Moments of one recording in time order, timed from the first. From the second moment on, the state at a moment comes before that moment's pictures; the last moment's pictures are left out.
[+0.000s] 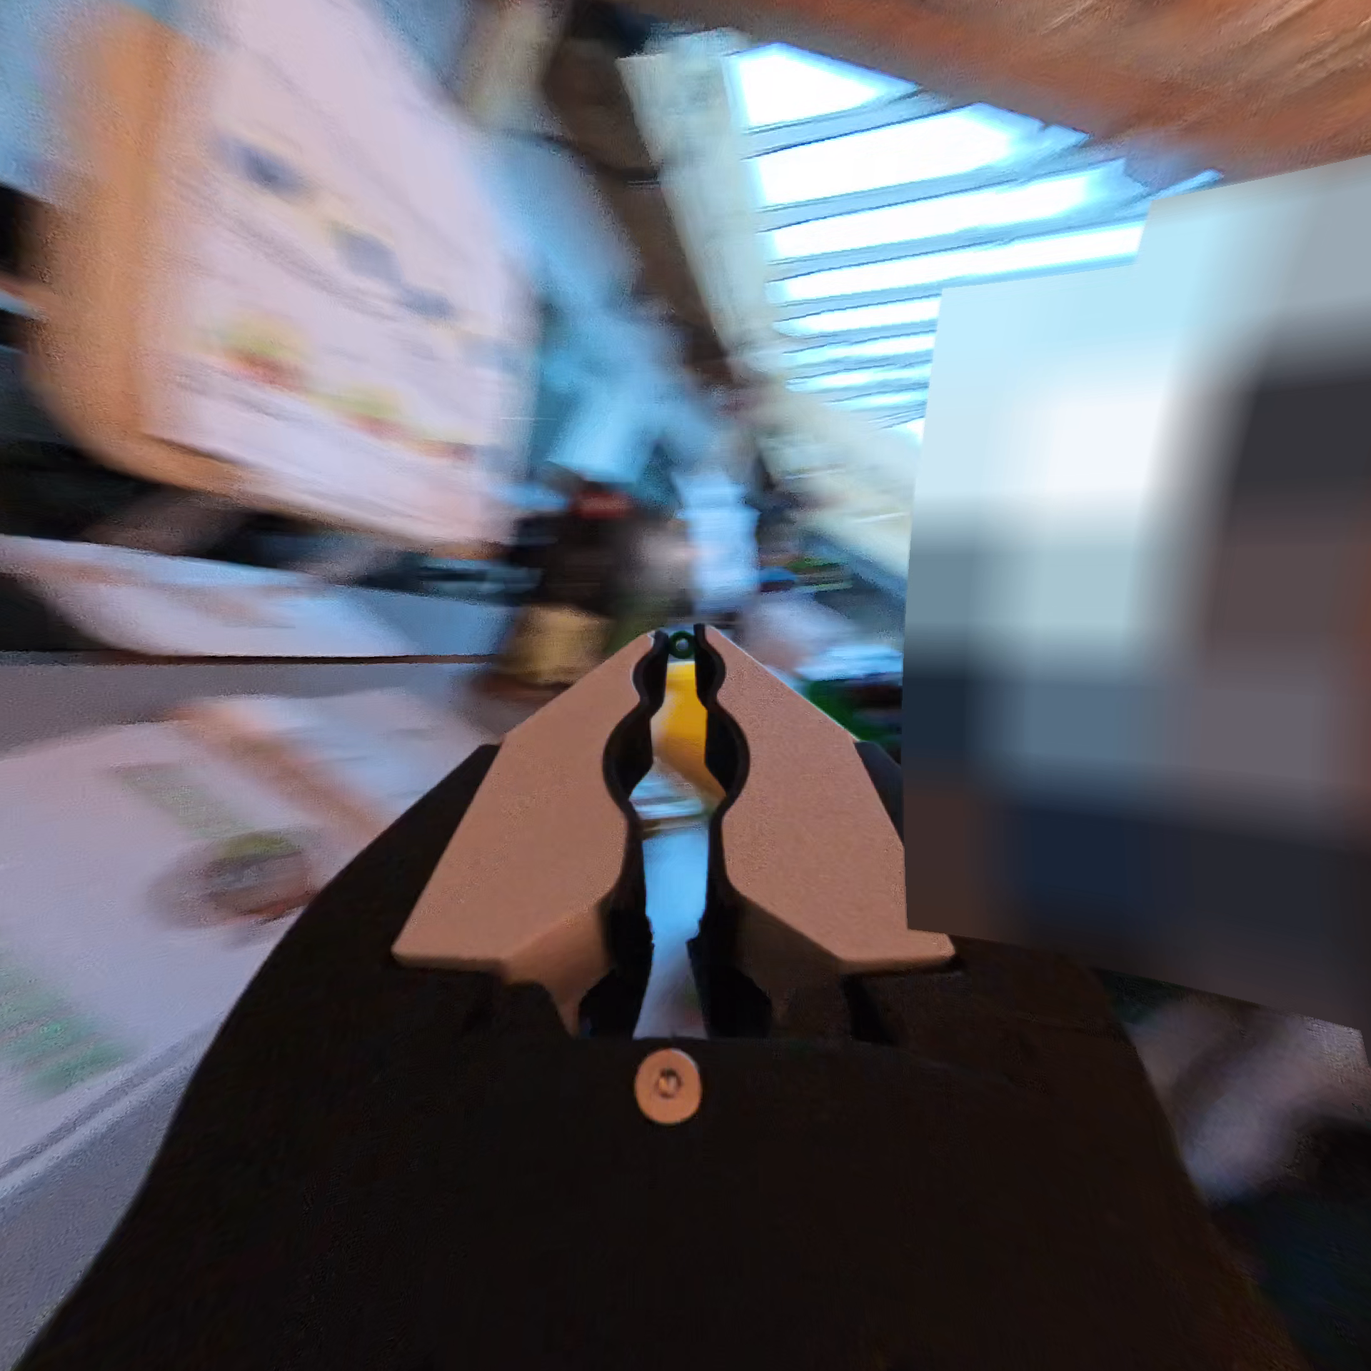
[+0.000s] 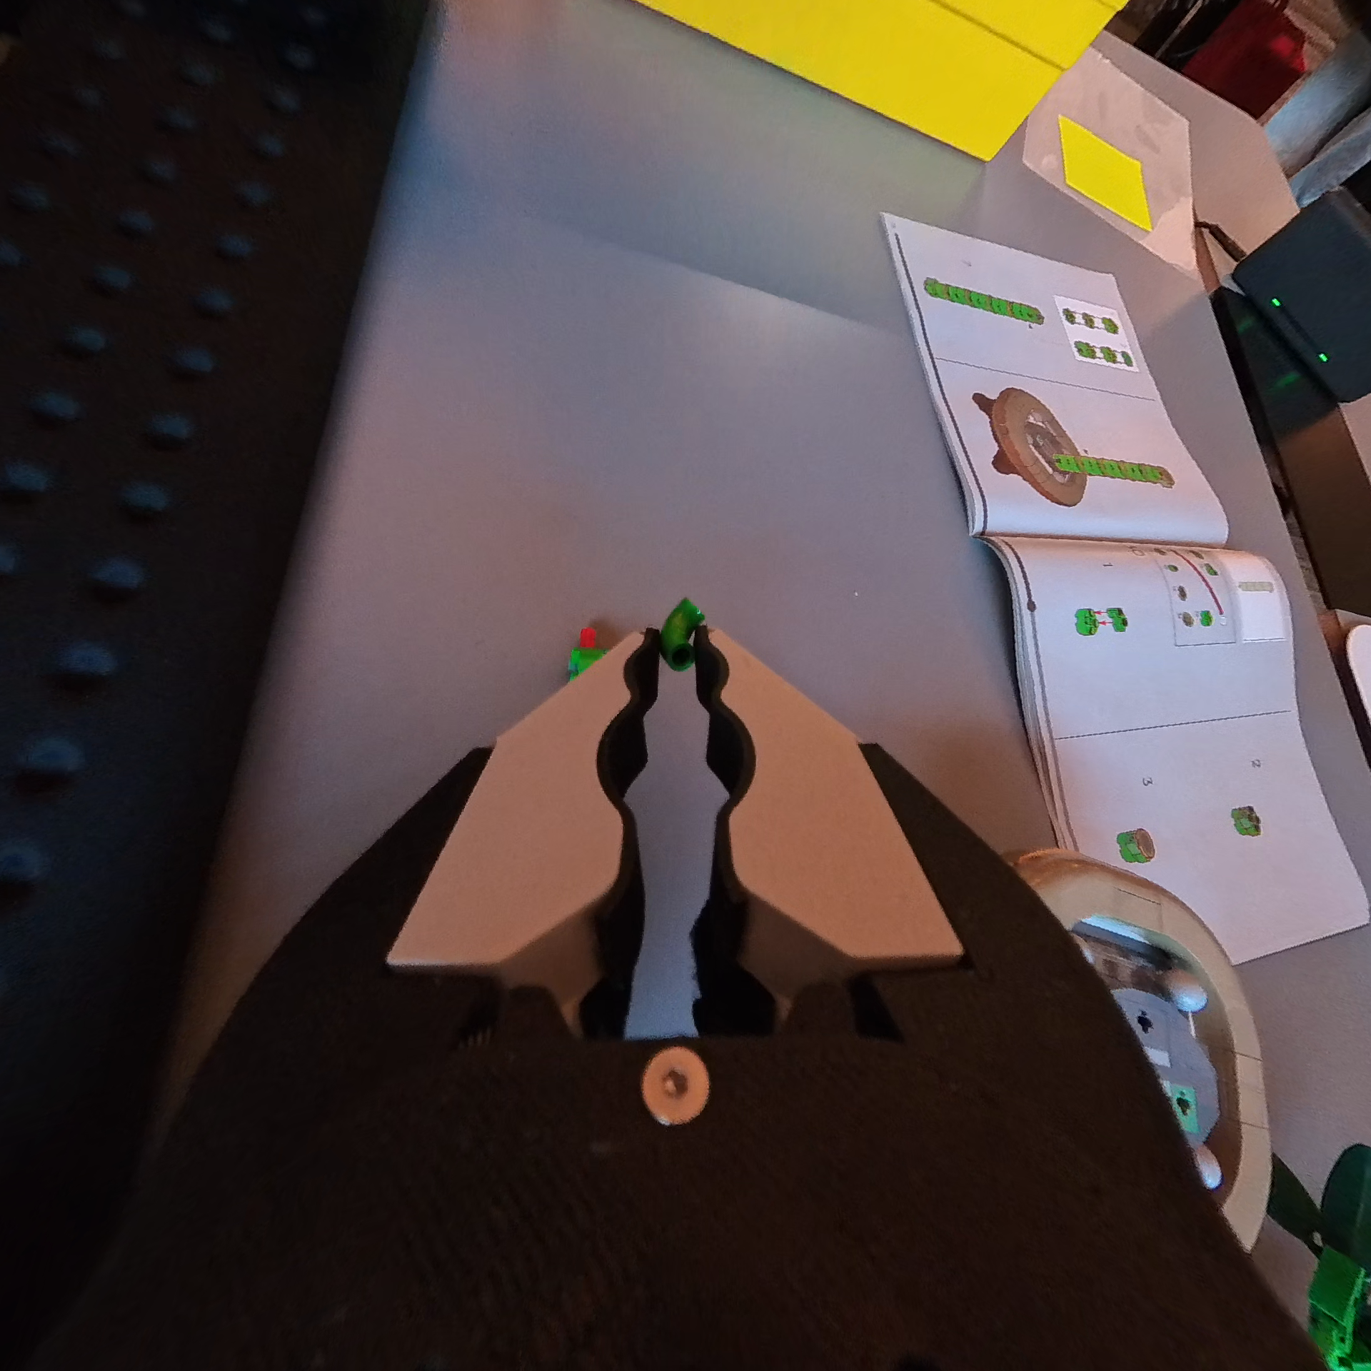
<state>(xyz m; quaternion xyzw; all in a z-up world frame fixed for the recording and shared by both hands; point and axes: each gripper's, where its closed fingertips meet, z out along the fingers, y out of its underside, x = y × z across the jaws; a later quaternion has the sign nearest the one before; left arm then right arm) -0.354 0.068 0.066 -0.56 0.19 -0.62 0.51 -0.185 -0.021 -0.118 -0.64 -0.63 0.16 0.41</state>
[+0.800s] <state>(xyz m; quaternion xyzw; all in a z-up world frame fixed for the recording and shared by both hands) -0.411 0.101 0.054 -0.65 0.21 -0.07 0.73 -0.192 -0.016 -0.044 -0.55 -0.56 0.20 0.59</state>
